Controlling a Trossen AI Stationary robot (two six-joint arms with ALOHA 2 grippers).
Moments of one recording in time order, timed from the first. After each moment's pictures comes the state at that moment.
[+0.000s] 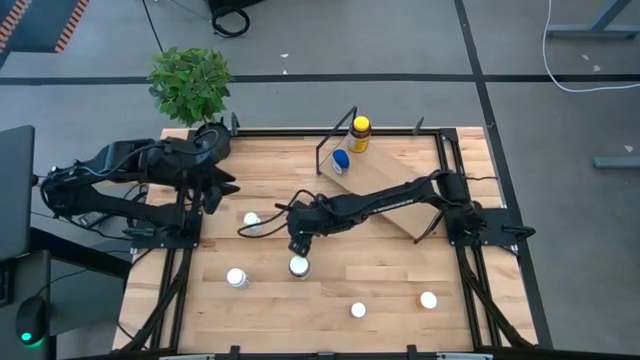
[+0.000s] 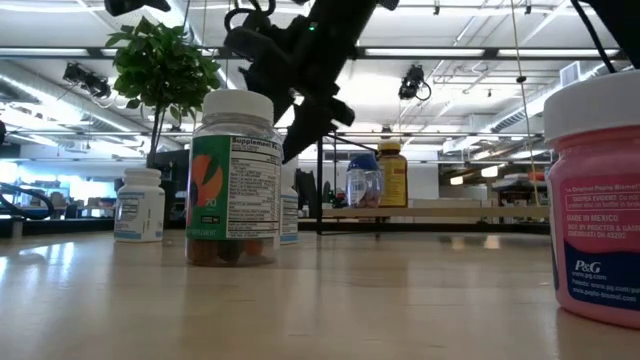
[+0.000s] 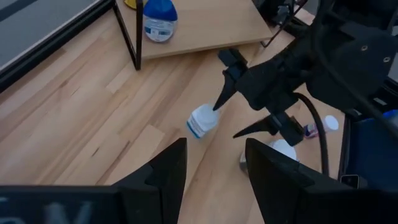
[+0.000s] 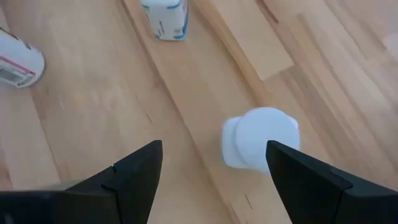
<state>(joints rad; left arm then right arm) 0.07 0.89 1.28 -1.09 -0.11 -0.49 0.12 2.13 1.78 -0.69 0.27 0.56</state>
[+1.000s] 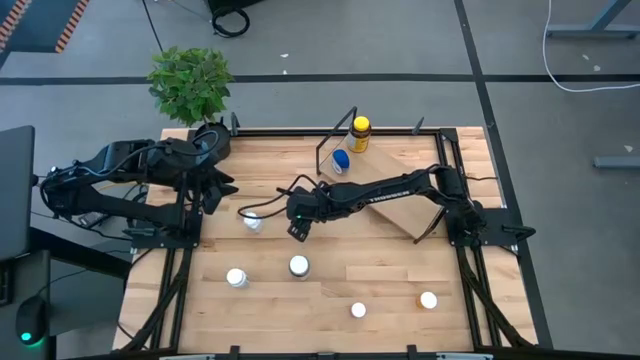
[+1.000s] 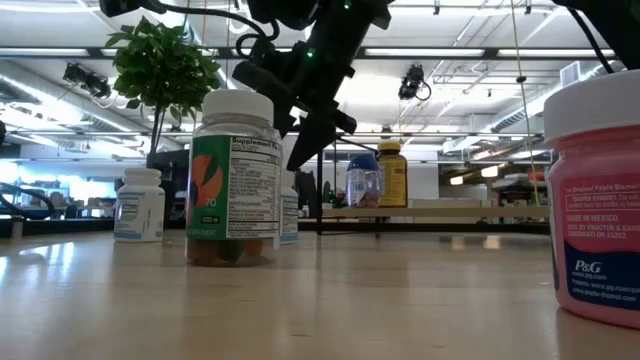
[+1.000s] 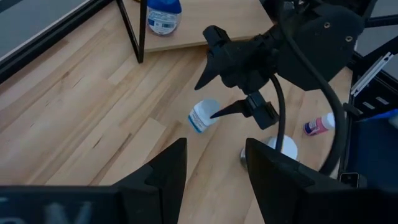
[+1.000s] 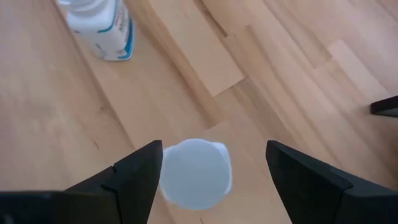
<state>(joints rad) 0.07 0.88 1.28 -1.11 -0.11 -0.51 0.05 2.13 1.78 -0.70 0.31 0.55</state>
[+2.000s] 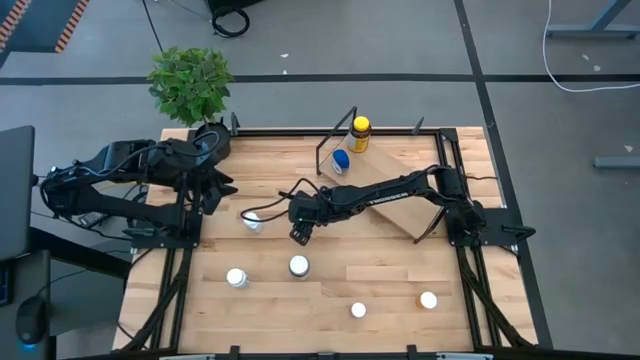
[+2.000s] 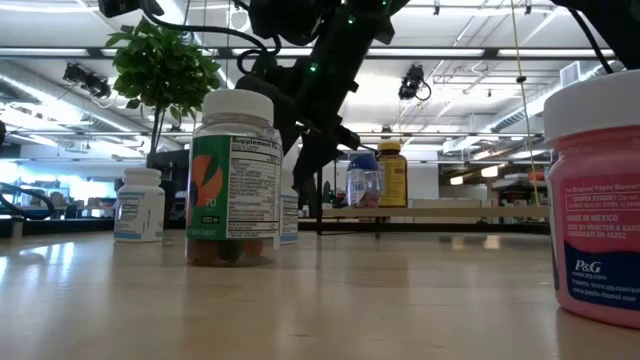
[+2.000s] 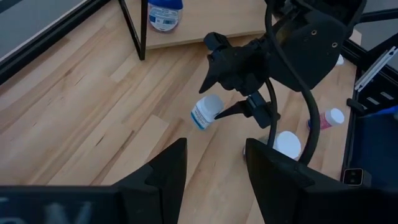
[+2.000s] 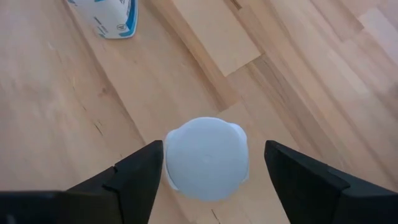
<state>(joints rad) 0.07 0.88 1.28 -1.13 -0.11 -0.50 0.05 2.13 1.71 -0.65 0.25 0.58</state>
